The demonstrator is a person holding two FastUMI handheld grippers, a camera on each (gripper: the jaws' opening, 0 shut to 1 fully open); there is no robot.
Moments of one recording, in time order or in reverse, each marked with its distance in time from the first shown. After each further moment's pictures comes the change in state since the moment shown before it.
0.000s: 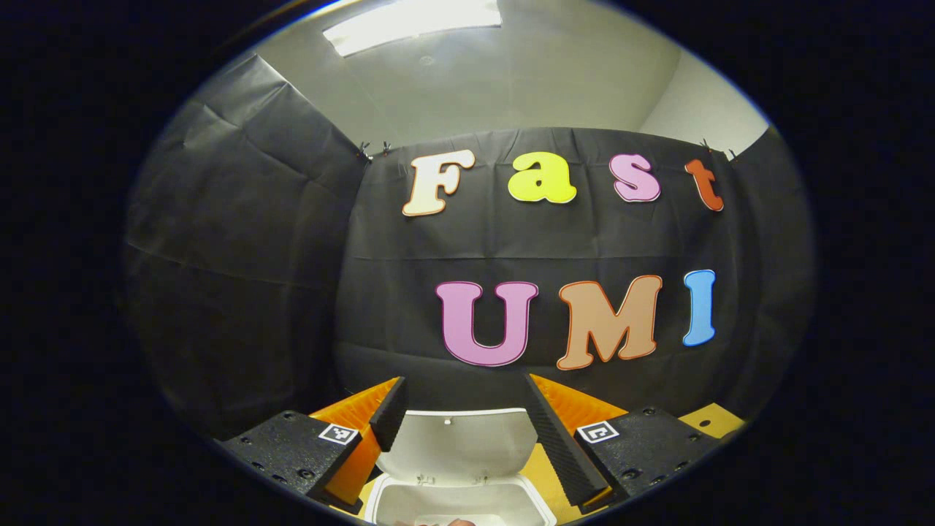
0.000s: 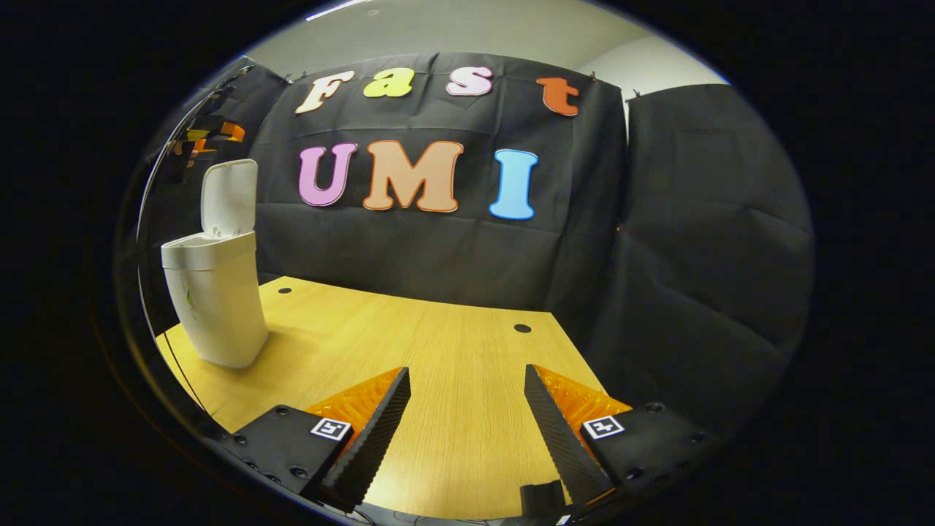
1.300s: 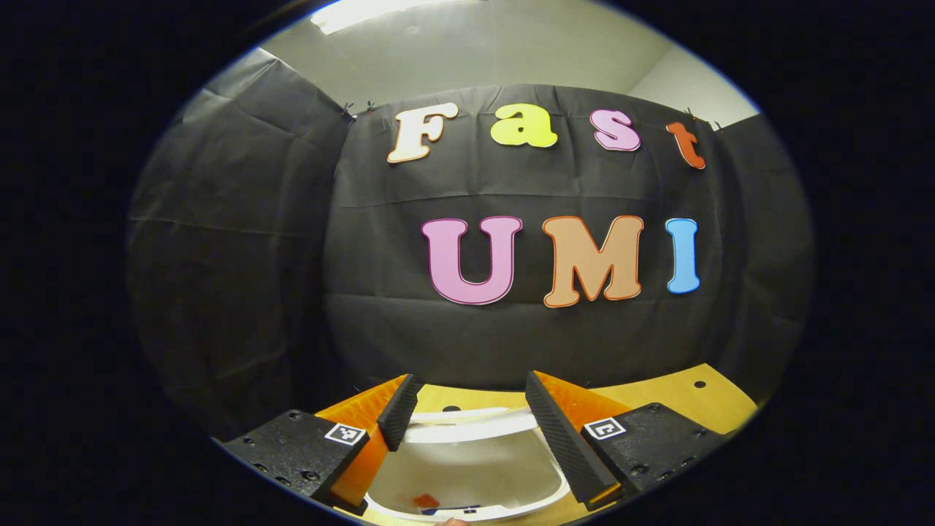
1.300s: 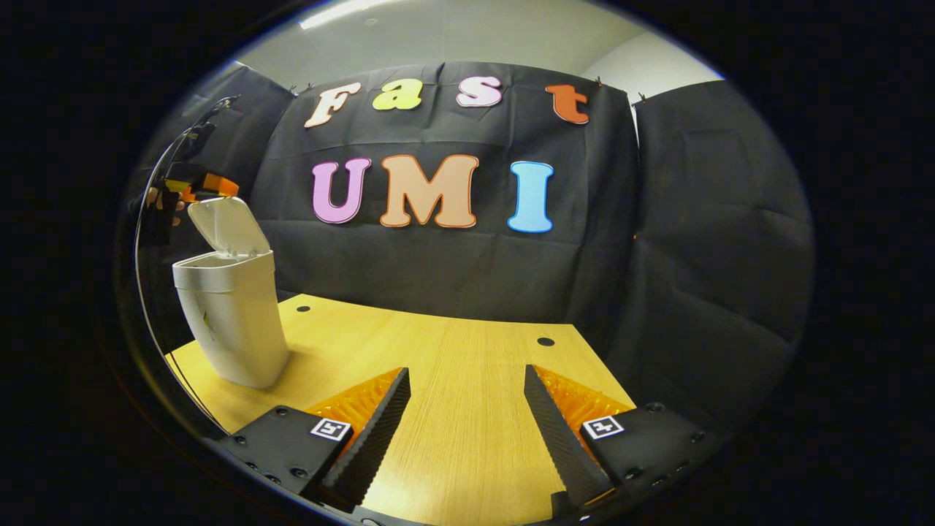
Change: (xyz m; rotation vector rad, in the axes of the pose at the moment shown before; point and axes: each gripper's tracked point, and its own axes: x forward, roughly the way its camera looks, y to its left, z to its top) left arm -0.070 -0.008 -0.103 0.019 0.177 -0.051; right arm 0.013 0.041 0.027 -0.008 -0.049 0.106
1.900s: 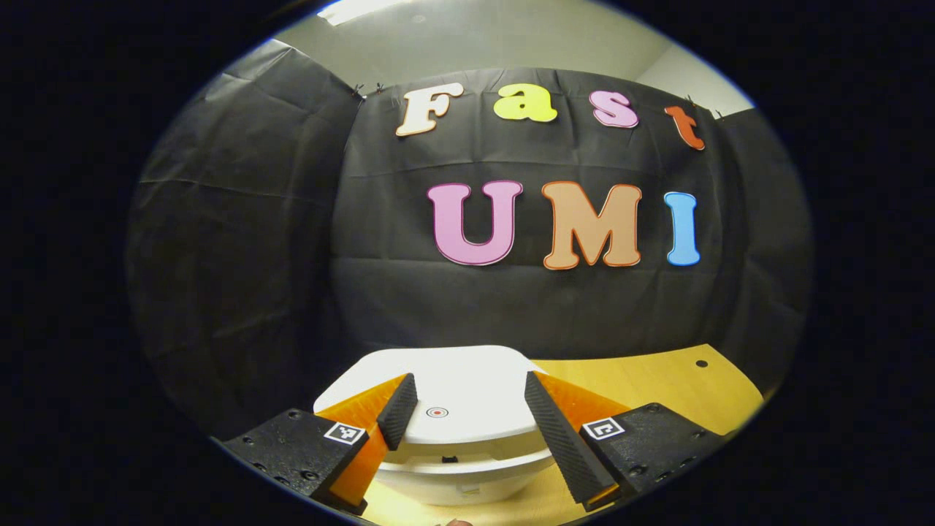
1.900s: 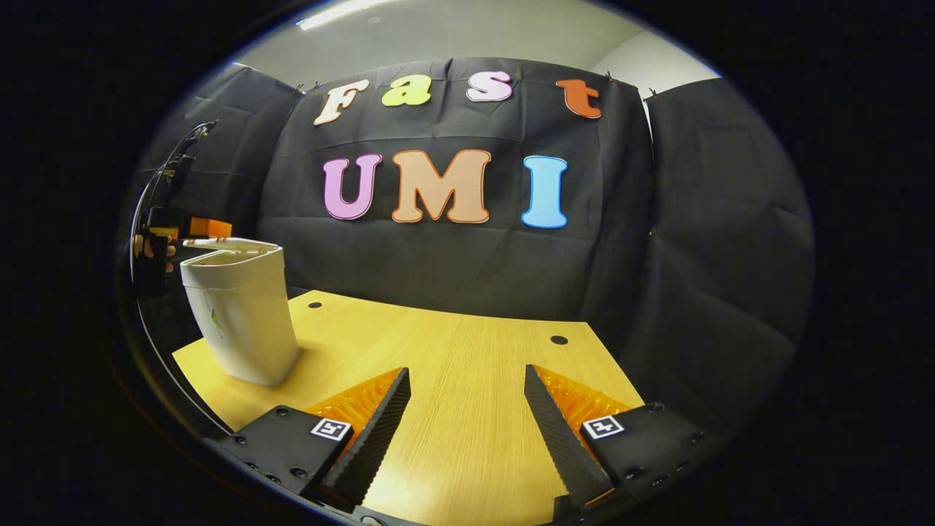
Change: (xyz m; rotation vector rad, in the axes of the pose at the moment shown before) left arm -0.025 -0.009 -0.083 0.001 0.088 0.030; right arm 0.009 0.005 0.002 -0.019 0.016 0.048
